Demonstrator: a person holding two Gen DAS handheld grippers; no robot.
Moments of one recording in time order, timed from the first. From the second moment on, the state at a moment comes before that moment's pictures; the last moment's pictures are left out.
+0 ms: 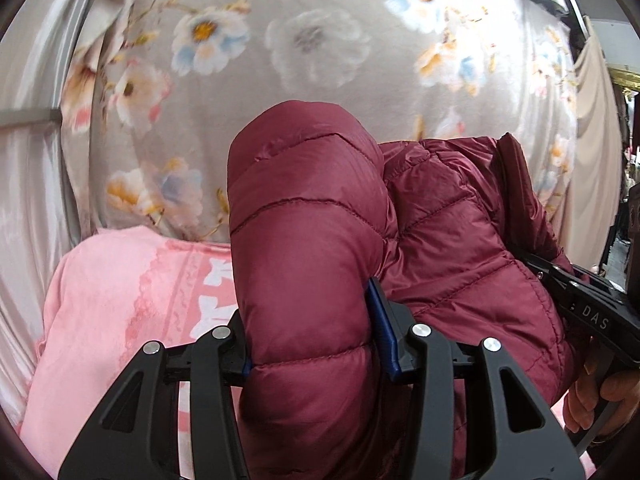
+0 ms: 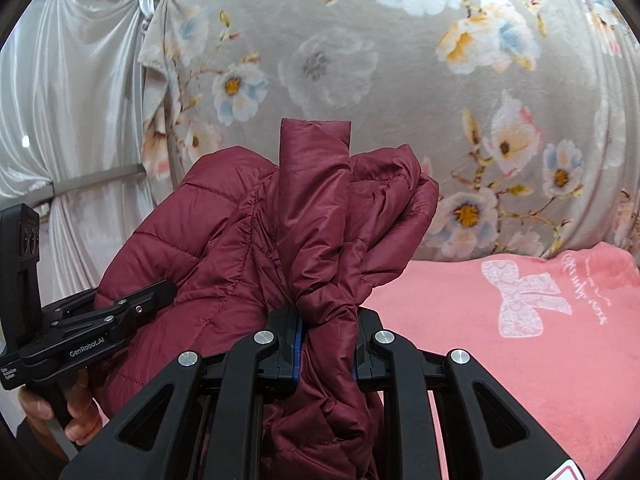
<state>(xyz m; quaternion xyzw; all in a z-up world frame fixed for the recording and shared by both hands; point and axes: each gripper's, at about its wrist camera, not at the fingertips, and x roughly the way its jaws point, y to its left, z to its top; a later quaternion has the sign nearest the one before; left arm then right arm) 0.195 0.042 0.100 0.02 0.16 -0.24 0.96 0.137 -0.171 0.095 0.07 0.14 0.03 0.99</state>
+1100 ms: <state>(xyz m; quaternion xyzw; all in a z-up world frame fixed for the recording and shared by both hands) 0.318 0.046 -0.067 0.03 0.34 -0.14 0.93 0.259 -0.184 -0.075 0.11 0.32 0.00 0.94</state>
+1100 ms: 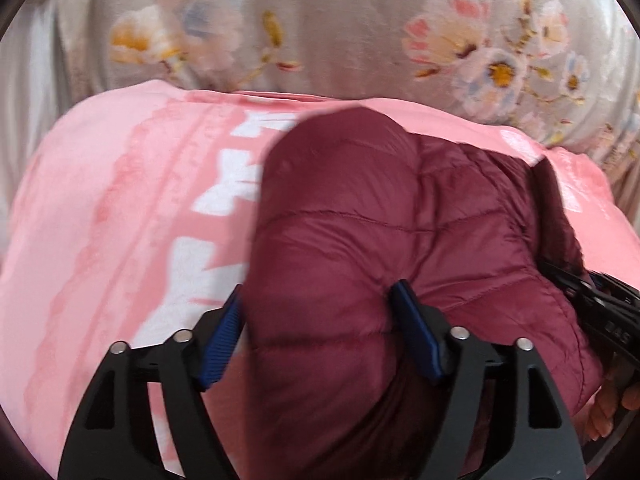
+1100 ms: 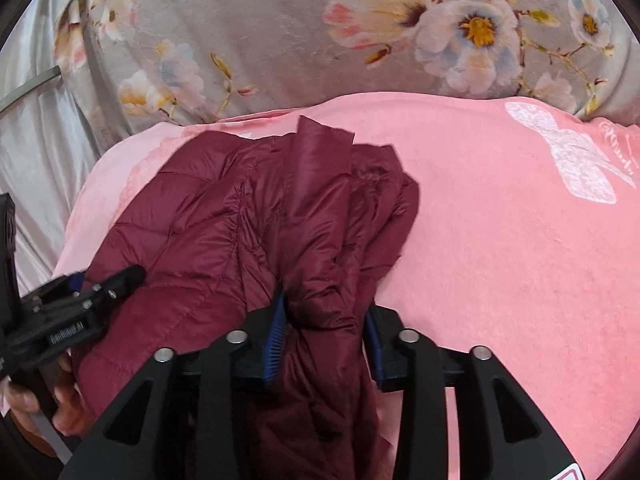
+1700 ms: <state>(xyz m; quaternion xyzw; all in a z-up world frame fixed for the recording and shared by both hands) 0.368 0.021 -0.039 0.03 0.39 0.02 0.92 0.319 -0.161 -0.046 0.05 0.34 -0.14 0.93</state>
